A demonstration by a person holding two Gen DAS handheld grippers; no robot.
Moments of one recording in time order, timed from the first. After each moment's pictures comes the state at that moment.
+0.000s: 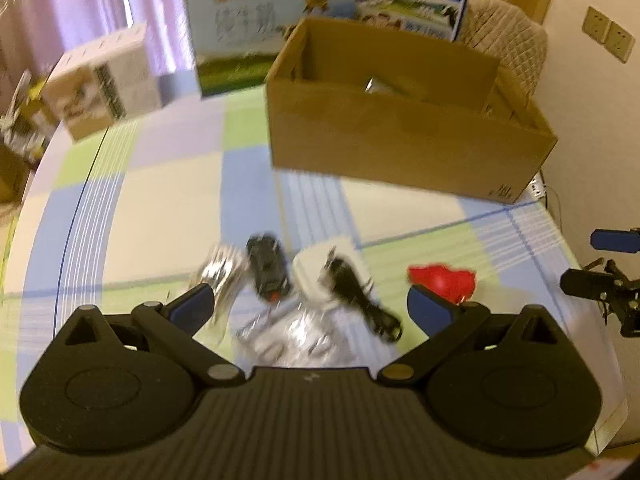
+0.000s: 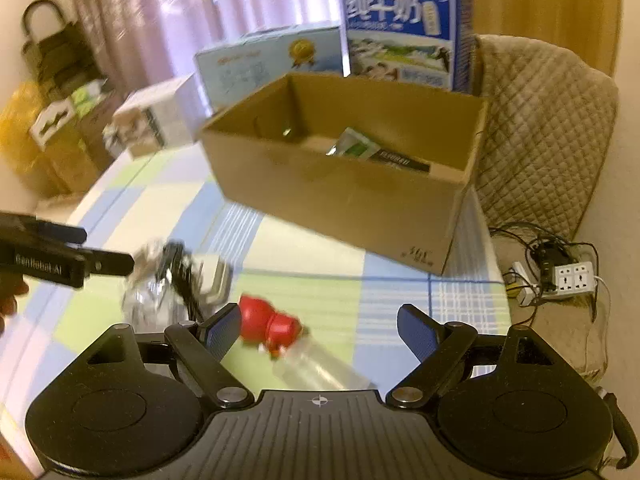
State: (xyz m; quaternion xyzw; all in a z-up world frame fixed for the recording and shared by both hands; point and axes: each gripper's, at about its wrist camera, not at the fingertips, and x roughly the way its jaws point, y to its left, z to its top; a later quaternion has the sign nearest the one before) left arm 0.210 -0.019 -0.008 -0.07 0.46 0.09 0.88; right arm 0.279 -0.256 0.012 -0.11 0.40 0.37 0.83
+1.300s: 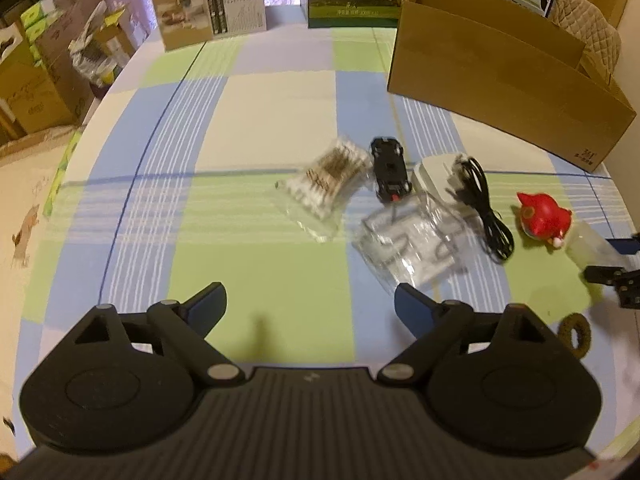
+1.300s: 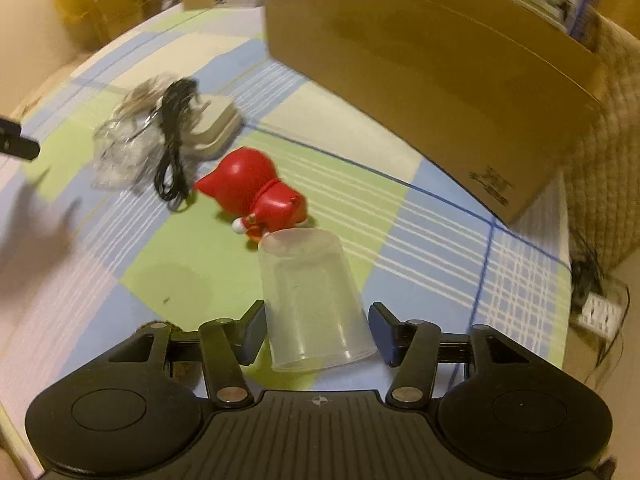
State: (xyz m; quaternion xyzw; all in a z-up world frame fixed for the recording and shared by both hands) left arm 0.138 0.032 -0.051 -0.09 0.49 0.18 0.85; right arm 0.294 -0.245 -0.089 -0.24 0.44 0.42 0.76
